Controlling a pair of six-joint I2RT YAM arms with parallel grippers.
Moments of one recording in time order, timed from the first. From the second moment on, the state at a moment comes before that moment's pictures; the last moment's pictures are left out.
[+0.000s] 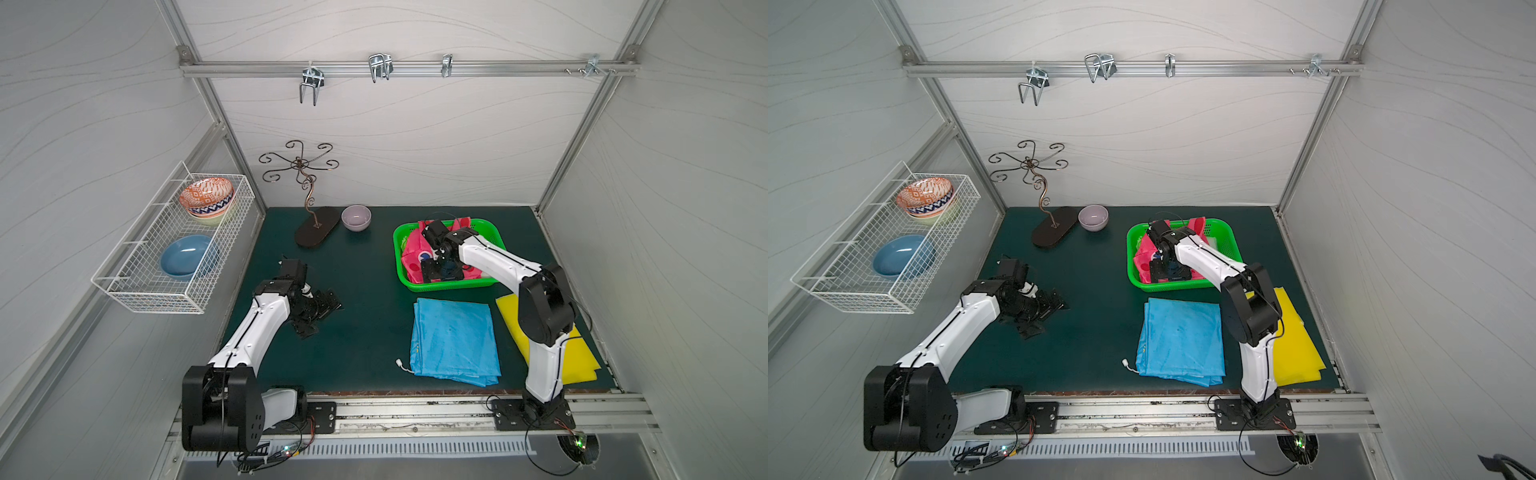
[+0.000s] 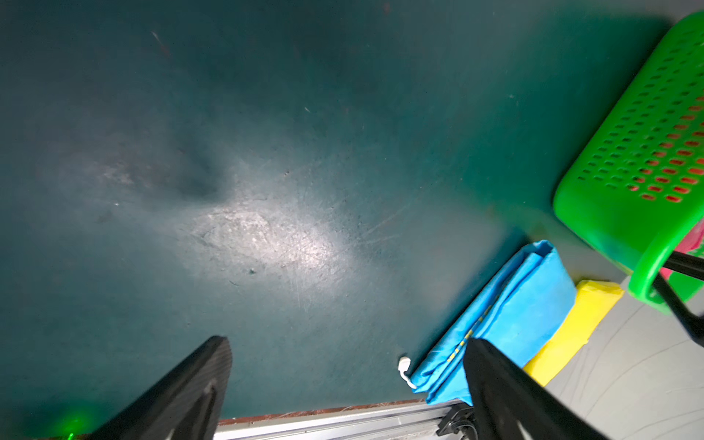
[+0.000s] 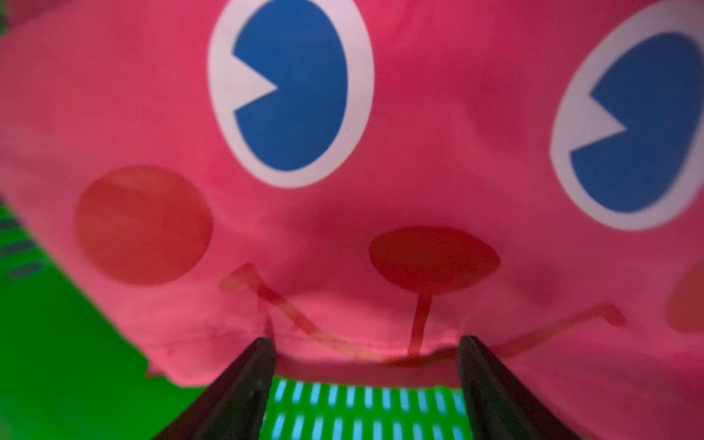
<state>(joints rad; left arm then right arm) -0.02 1.25 0.83 -0.94 0.37 -0.65 0.63 1.90 1.57 -0.96 0.06 0.42</state>
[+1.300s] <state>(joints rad) -0.55 1.97 1.57 -0.85 0.00 -0.68 0.44 1.26 0.98 -0.72 0.03 0.55</state>
